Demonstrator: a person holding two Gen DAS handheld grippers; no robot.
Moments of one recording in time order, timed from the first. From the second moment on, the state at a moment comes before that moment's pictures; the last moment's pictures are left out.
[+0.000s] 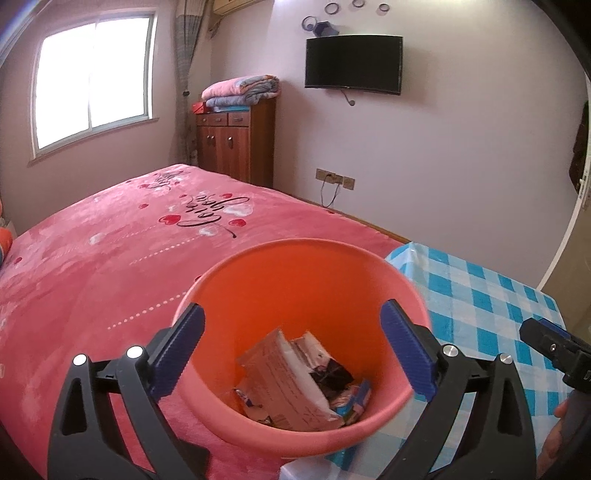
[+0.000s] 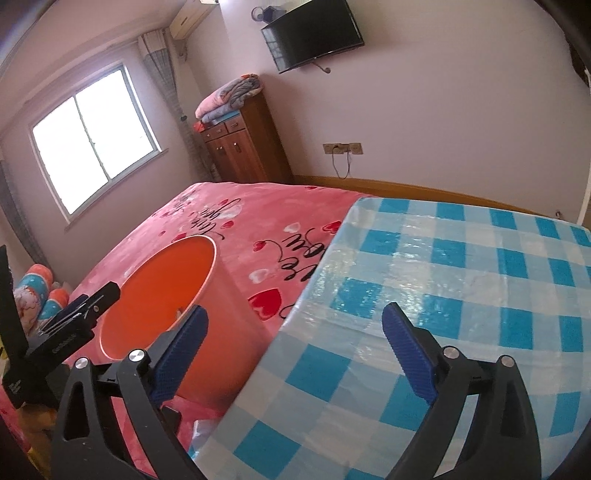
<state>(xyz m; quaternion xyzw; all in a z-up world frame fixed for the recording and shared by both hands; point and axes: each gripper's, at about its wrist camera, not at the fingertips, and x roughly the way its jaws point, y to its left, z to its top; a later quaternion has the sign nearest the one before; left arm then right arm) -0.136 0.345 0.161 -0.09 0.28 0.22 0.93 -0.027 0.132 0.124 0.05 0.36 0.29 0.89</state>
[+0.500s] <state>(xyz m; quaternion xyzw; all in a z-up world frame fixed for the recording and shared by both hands) -0.127 0.287 0.164 -0.06 0.28 0.18 0.94 -0.047 0.081 0.129 0.06 0.34 0.25 0.90</state>
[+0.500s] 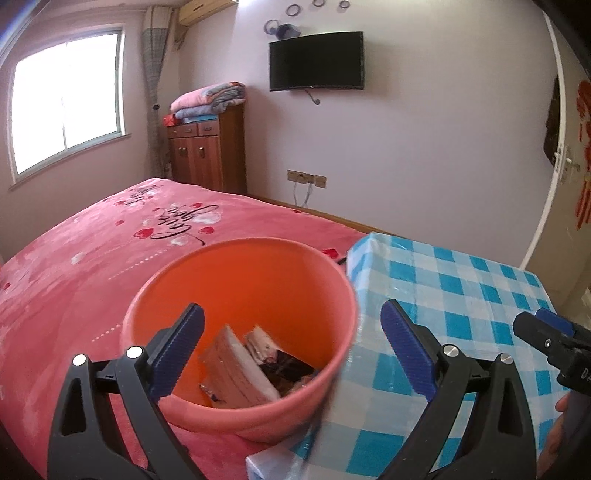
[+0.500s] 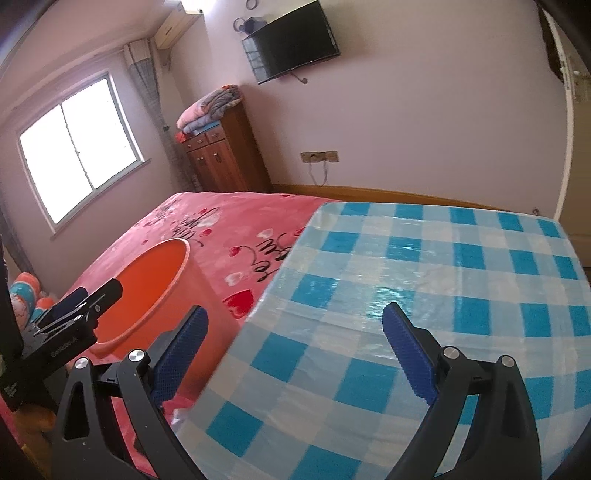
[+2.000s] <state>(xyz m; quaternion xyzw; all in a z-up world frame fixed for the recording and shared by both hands) -0.118 0.116 0.108 -0.01 0.33 0.00 0.94 -0.117 -0.052 0.088 0.02 0.29 0.06 0.95</state>
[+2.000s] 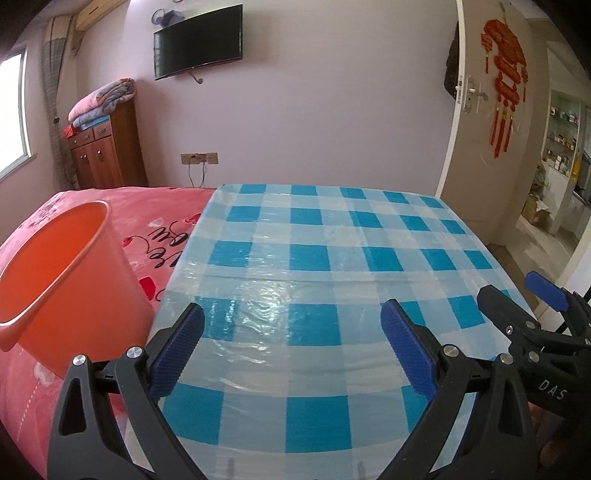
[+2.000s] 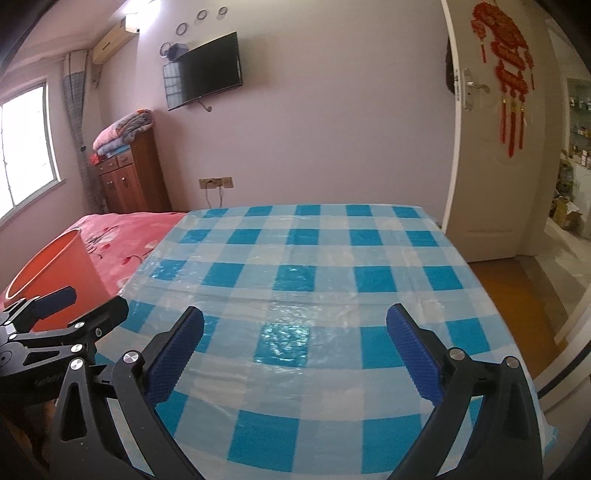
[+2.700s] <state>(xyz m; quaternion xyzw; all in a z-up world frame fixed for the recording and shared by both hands) -0.108 0.062 0.090 0.04 0.33 -0.01 0.94 -0.118 -0.113 0.058 0.05 0.30 0.00 0.95</state>
